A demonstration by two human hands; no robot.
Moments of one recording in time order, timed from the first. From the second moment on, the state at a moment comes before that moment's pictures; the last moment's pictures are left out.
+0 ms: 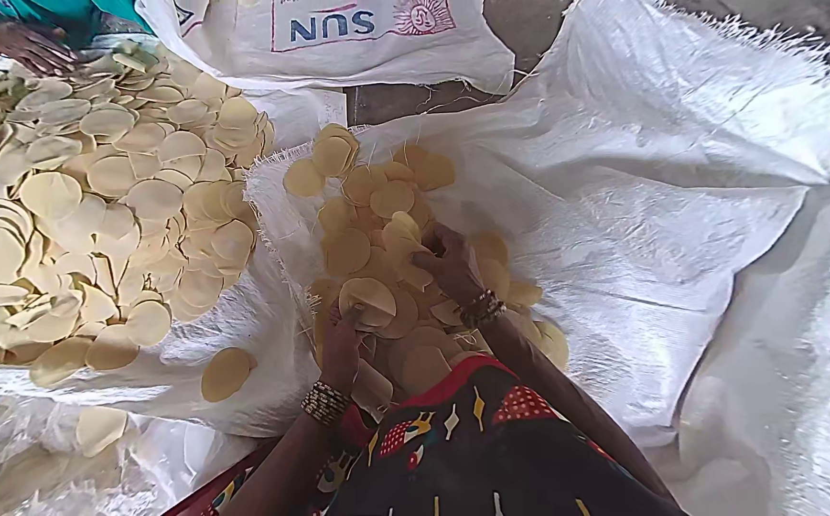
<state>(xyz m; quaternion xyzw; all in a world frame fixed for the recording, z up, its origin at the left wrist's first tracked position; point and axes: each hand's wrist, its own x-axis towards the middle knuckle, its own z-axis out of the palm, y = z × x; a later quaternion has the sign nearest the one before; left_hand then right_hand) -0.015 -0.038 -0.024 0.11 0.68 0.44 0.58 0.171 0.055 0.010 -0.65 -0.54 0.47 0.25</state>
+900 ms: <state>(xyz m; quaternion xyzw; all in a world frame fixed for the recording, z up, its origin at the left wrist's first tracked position) -0.202 0.063 0.050 0.20 0.52 0.77 0.31 0.220 -0.002 -0.022 -0.63 -0.64 0.27 0.36</state>
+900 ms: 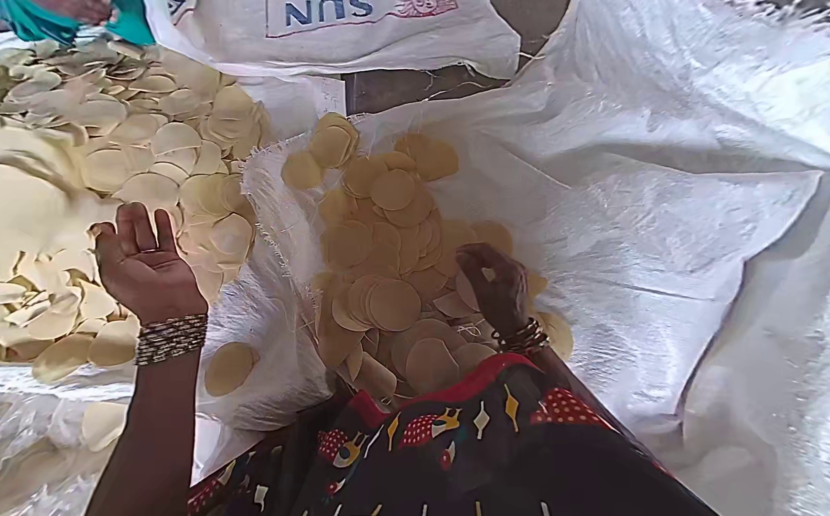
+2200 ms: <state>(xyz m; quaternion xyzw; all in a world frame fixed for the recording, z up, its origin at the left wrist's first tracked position) -0.022 -0.017 -0.036 0.37 0.67 0.45 0.47 0.175 0.028 0.029 -0.48 -0.35 0.71 0.38</state>
